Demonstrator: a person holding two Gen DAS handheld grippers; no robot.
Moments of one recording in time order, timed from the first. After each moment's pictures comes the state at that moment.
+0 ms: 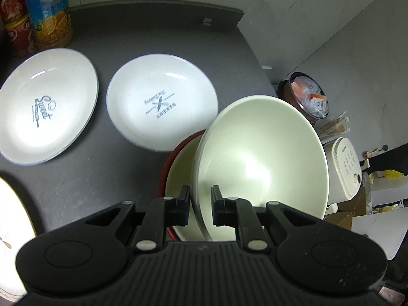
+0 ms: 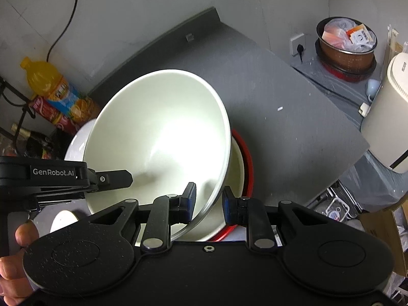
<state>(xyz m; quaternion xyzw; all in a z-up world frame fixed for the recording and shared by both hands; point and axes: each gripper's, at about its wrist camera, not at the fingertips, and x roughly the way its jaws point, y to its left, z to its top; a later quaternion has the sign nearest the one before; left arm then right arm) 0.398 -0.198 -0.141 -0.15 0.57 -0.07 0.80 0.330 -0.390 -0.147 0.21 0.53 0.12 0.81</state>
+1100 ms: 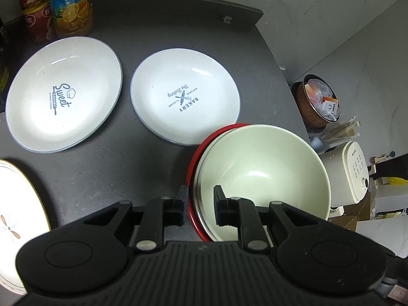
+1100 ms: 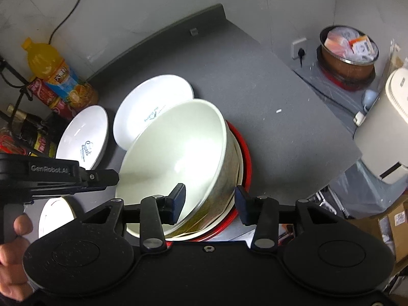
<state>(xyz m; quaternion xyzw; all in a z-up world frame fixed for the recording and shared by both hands) 0.392 -0.174 -0.141 -0.16 0.58 -0.05 0.80 0.330 -0.390 -0.130 0.16 0.53 0.13 0.82</state>
